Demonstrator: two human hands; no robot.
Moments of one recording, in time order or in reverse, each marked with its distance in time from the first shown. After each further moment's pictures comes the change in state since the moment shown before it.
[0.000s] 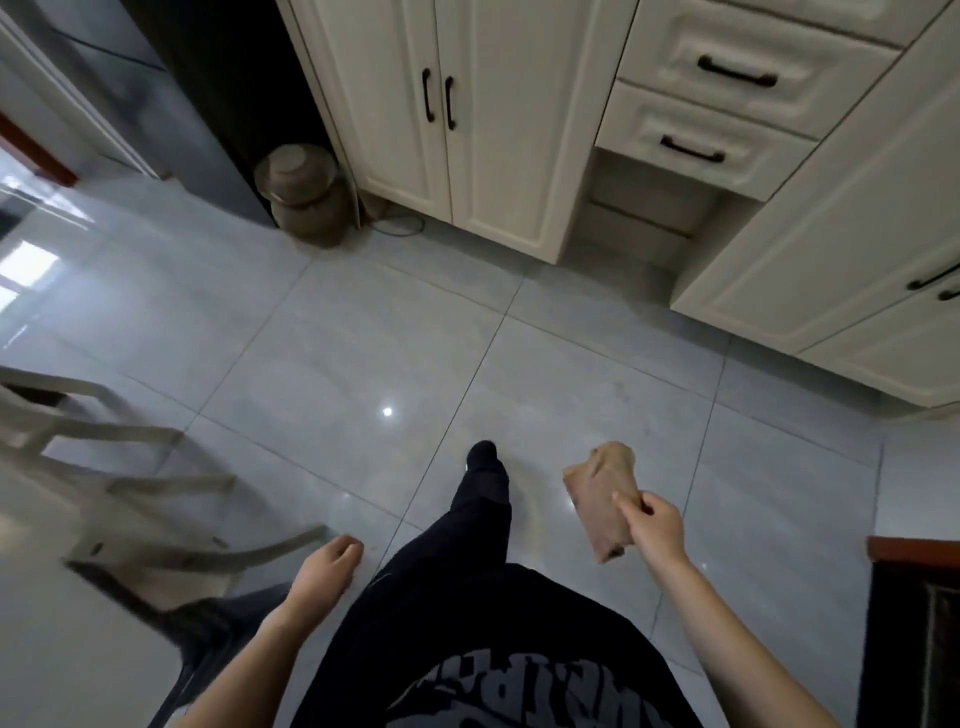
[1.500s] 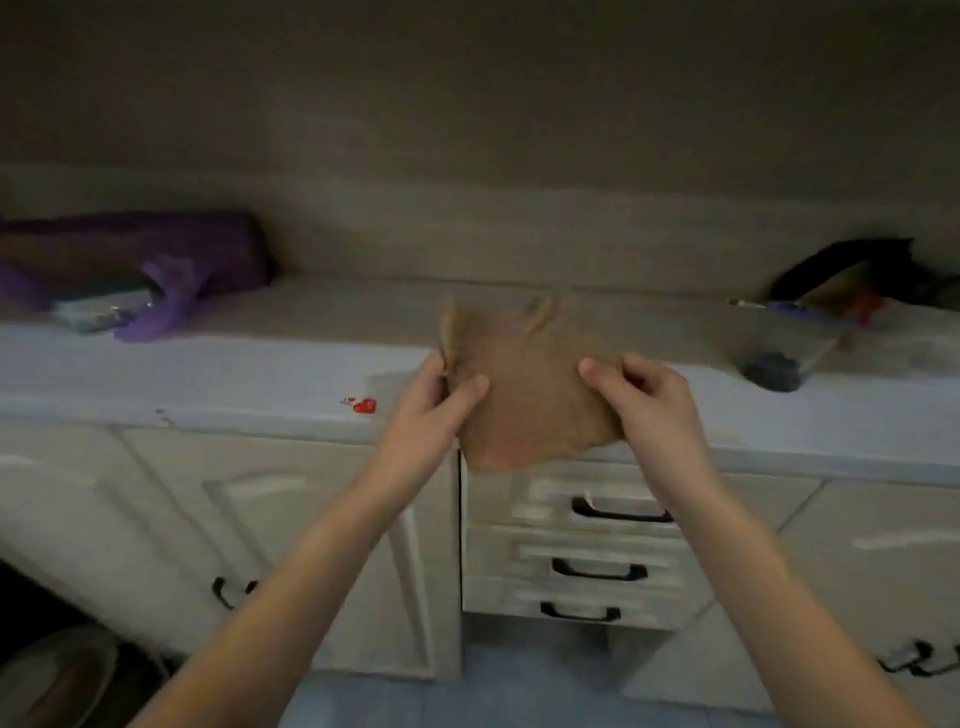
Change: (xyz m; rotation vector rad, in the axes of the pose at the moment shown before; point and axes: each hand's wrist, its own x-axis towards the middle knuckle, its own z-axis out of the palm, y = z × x) left_hand 0.180 0.943 -0.205 -0.556 -0.237 1.231; right_hand 0.333 -0.699 -0.261 0.572 0.258 -0.793
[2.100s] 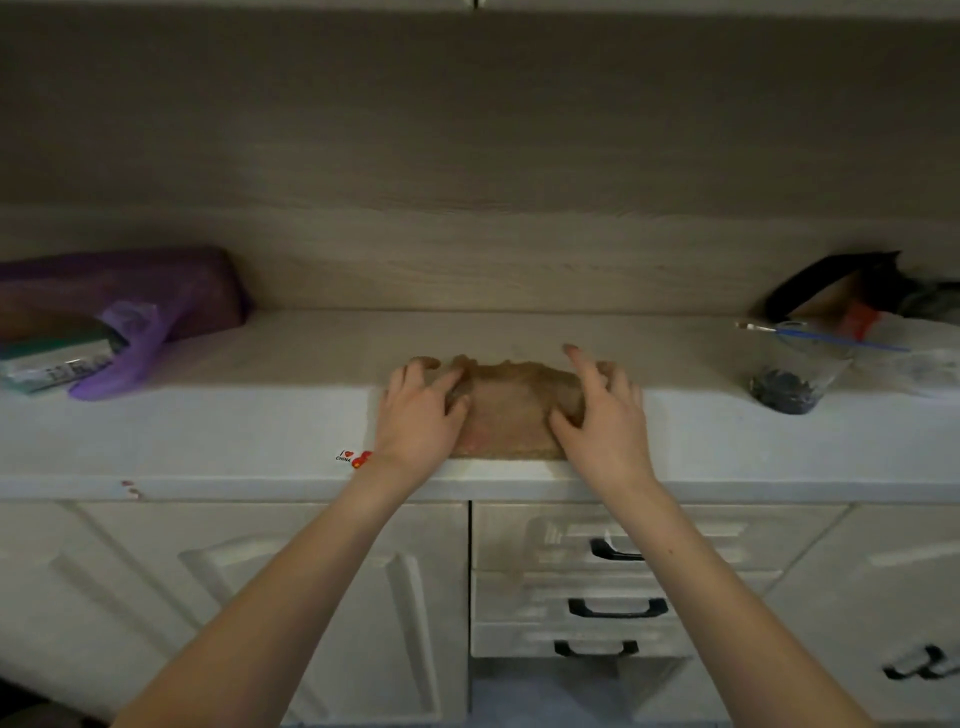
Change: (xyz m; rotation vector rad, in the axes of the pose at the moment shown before) left_hand 0.104 -0.063 -0.042 1.215 0.020 0.117; right_hand 0.067 0.072 0.039 -0.891 0.085 -0.132
